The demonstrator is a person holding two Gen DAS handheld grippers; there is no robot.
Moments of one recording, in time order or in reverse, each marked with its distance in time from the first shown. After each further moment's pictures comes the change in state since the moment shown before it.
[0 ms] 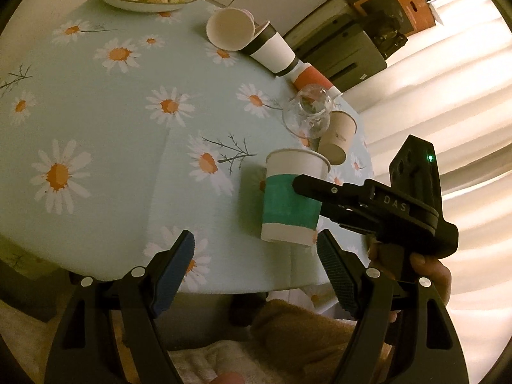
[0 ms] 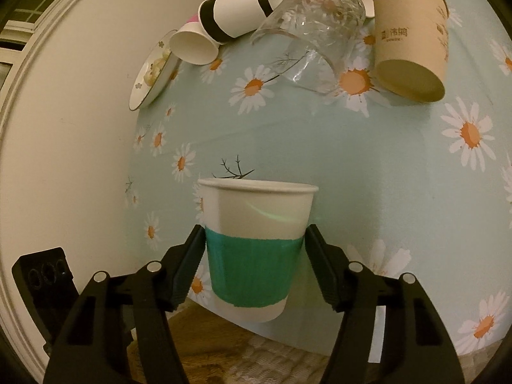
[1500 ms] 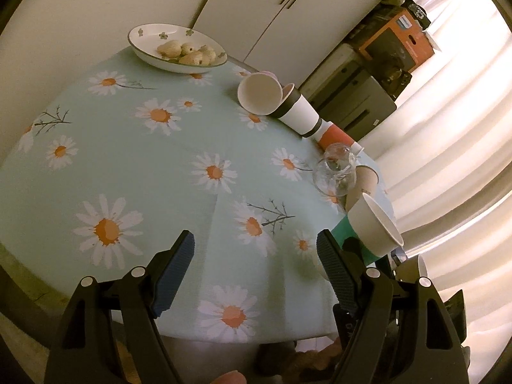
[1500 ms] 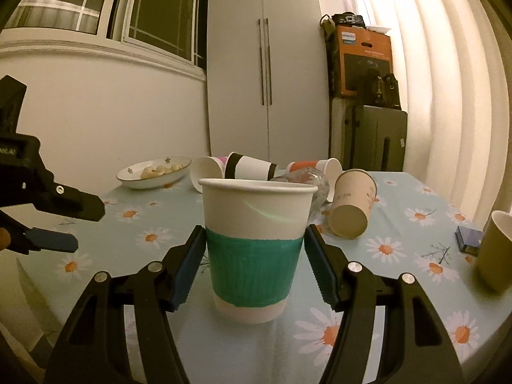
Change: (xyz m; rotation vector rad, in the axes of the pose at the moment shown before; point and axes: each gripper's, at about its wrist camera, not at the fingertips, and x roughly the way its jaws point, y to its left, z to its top) left arm -0.026 0.025 0.008 0.043 -0.268 0.098; right arm 0.020 0.037 -0.123 -0.462 -1.012 -0.419
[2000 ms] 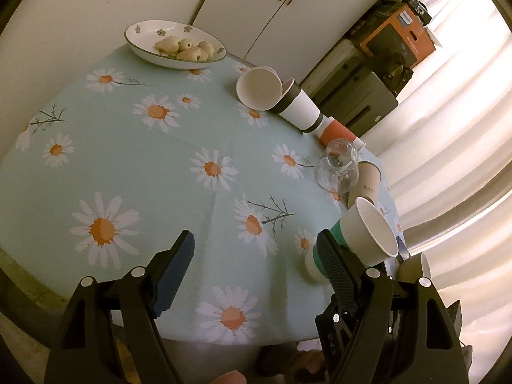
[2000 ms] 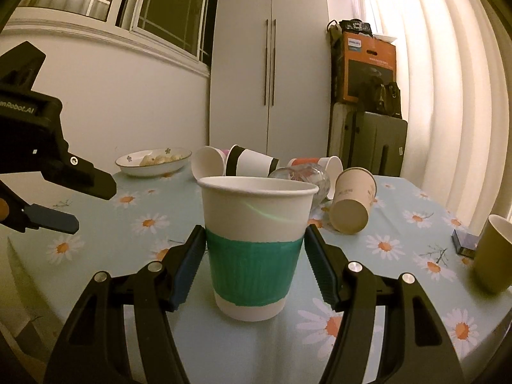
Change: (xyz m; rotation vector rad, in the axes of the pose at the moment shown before) left arm 0.007 -0.004 0.000 0.012 0.014 0.006; right arm 0.000 0.008 -0.011 -0.061 0.002 -0.011
